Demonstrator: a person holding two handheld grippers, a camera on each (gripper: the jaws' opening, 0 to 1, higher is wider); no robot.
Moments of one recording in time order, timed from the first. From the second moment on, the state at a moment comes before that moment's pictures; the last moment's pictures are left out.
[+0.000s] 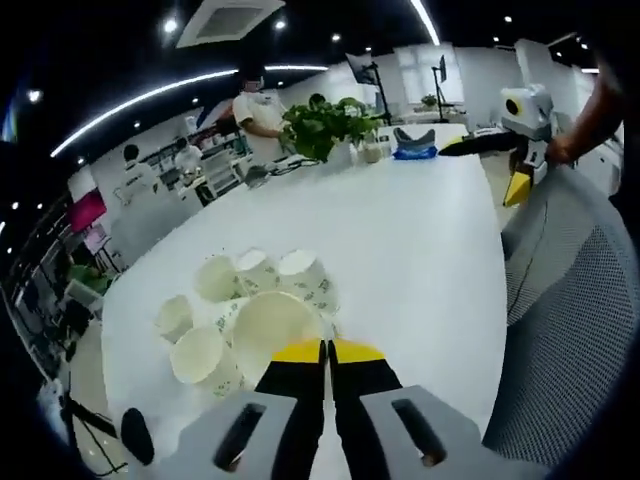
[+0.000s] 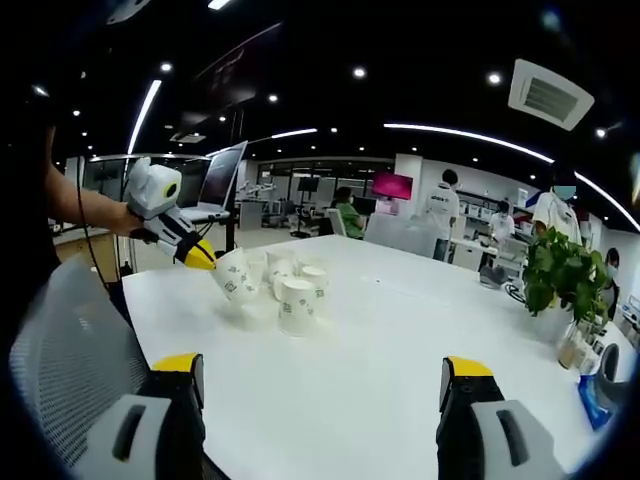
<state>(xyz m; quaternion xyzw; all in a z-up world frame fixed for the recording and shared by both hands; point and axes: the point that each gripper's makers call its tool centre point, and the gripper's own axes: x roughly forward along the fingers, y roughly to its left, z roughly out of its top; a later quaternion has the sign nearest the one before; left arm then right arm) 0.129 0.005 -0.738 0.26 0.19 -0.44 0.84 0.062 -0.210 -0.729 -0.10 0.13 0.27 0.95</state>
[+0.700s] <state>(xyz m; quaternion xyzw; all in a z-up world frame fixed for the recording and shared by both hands) 0.108 -0.048 -0.768 0.38 0.22 -0.53 0.73 0.062 -0.211 -0.729 -0.10 0.13 0.27 0.95</state>
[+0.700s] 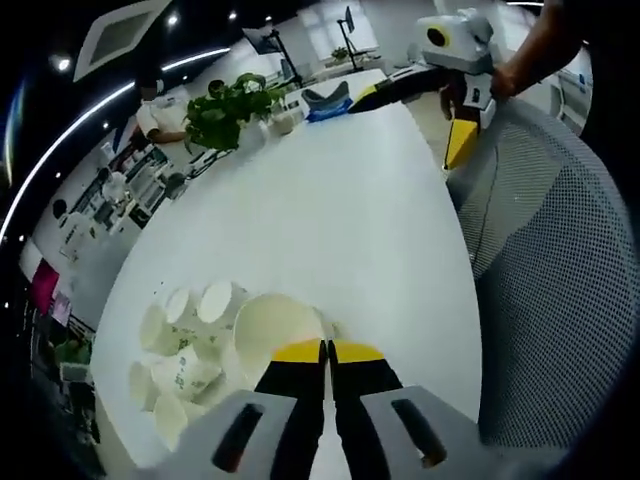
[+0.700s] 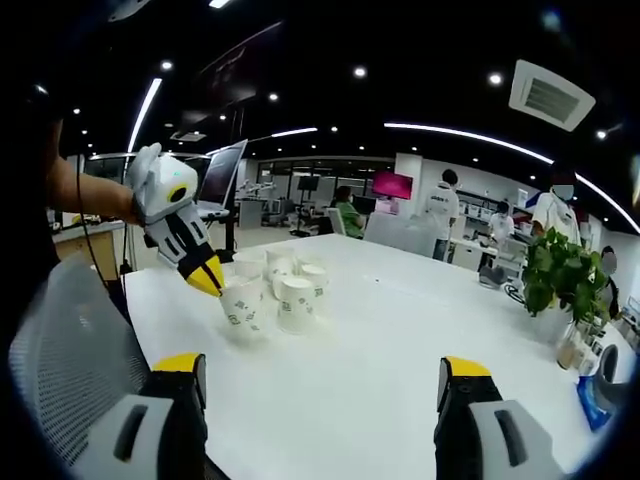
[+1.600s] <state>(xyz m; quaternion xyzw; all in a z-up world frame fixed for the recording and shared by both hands) 0.095 -0.064 -0.783 0.44 0.24 -0.55 0.67 0.060 -0.205 -0.735 -0.10 0.14 0.29 0.94</state>
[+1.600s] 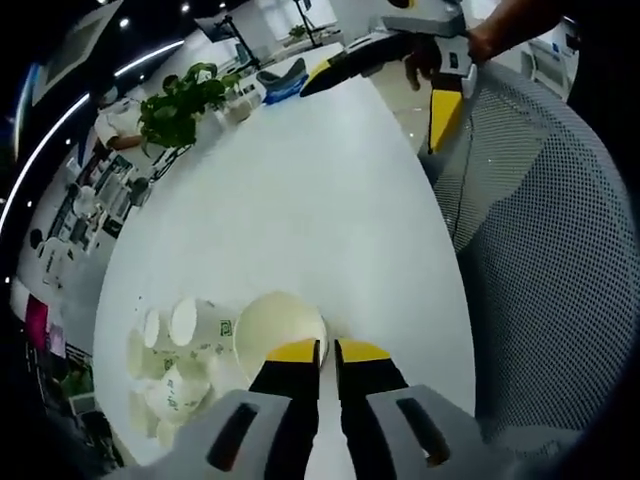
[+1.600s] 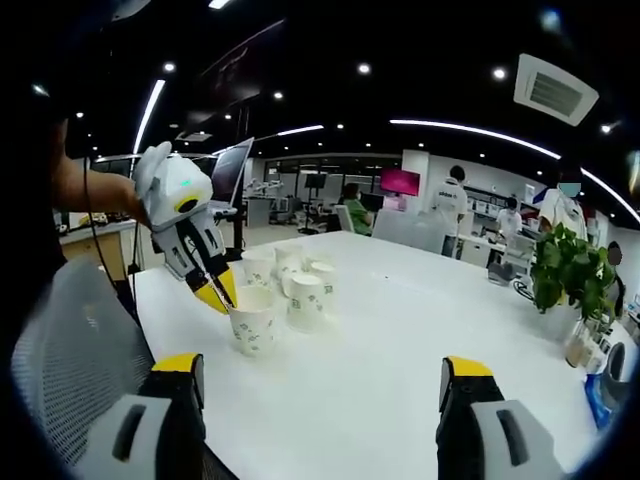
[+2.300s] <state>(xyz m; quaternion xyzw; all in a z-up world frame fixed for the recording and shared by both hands) 0.119 -0.055 -0.712 0.26 0.13 -0.53 0.80 0.059 -0.205 -0.733 -0.10 0.14 0.29 0.94</state>
